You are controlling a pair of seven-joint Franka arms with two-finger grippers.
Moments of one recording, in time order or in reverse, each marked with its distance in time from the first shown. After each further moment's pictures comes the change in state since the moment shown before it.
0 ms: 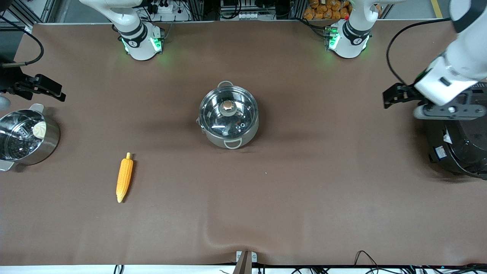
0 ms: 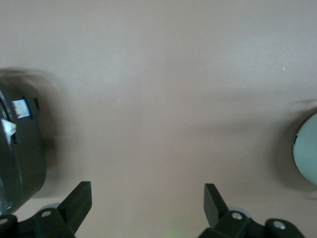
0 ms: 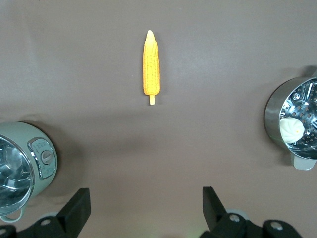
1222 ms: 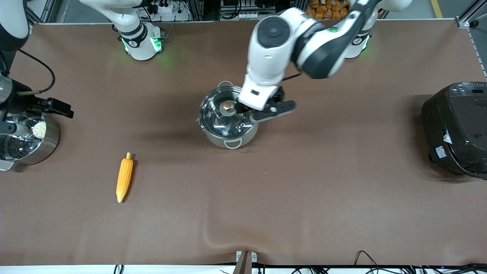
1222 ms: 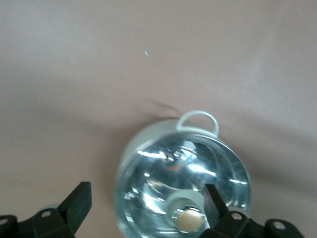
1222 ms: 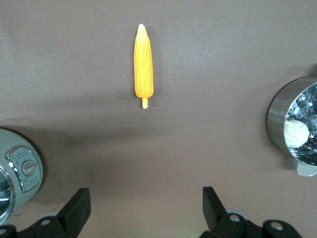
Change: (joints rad) left arm -0.607 0.407 -0.011 0.203 -0.002 0.322 -1.056; right arm 0.001 0.139 -0.004 0.029 -0.023 0.051 -0.001
